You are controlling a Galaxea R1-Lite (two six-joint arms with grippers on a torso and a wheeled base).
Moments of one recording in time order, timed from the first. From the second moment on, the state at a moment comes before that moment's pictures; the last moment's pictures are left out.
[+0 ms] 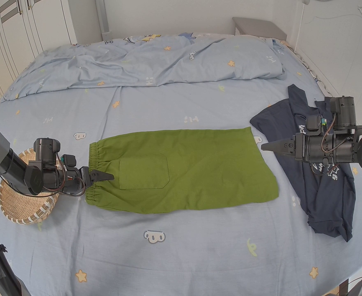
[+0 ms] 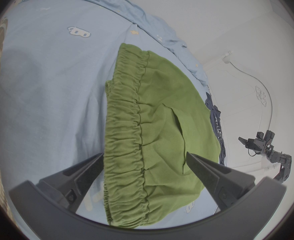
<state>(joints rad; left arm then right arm) 0.06 2.07 -0.94 -0.41 -0.64 -0.28 0.18 1.74 -1.01 -0.19 0.58 0.23</state>
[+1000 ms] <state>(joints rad) 0.05 2.02 -0.95 -0.40 -0.60 -0.33 0.15 1.75 -1.02 -0.20 0.58 0.23</state>
